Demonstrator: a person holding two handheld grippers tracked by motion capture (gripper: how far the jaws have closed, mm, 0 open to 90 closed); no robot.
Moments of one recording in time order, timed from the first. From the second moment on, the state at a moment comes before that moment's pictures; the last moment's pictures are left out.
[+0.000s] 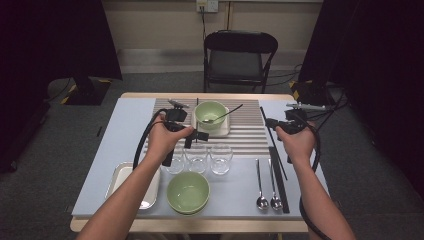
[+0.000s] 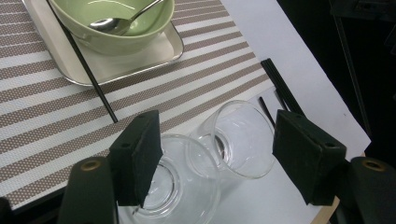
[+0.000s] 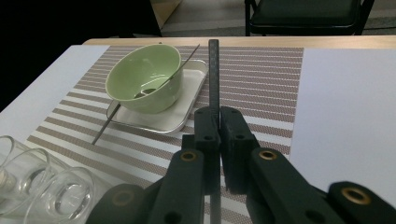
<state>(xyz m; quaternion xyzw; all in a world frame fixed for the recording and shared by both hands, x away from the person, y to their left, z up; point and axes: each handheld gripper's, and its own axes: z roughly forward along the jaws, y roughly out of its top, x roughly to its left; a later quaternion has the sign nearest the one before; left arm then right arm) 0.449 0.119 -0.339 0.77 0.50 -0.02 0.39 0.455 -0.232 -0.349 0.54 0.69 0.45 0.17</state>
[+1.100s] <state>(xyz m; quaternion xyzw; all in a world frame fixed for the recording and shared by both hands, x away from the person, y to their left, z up) 0.443 0.082 -0.348 0.79 0.48 -0.05 0.39 0.464 -0.203 -0.336 0.52 0.70 0.46 0.16</state>
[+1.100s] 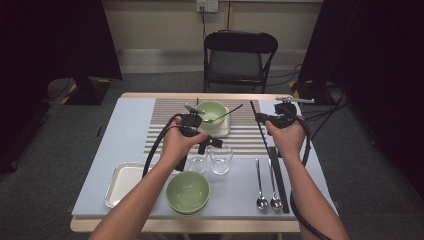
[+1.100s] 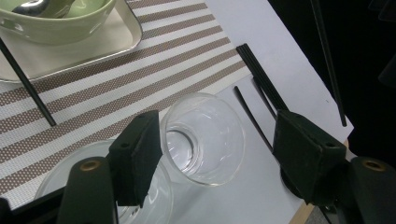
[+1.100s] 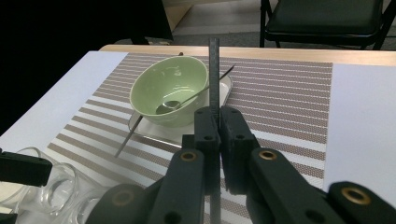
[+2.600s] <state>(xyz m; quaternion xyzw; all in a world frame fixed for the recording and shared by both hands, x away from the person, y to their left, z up) 0.429 0.047 -0.354 0.80 0.45 -0.08 0.39 0.469 -0.170 -0.325 0.51 0.70 0.48 0.15</state>
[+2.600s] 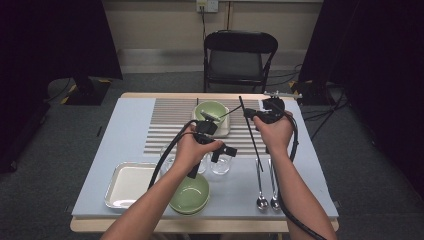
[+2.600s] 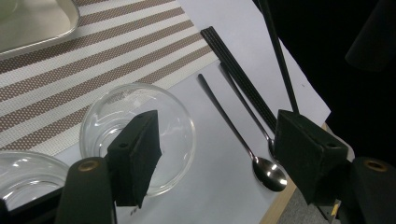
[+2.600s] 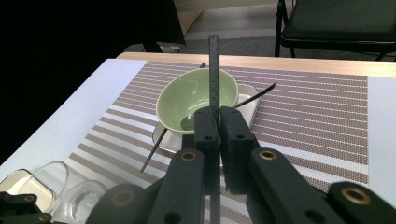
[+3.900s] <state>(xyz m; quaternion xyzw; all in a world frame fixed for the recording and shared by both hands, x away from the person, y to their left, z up) 0.424 0.017 -0.371 0.80 0.44 -0.11 0.40 0.468 -0.155 -0.315 0.51 0.70 0.49 0.14</state>
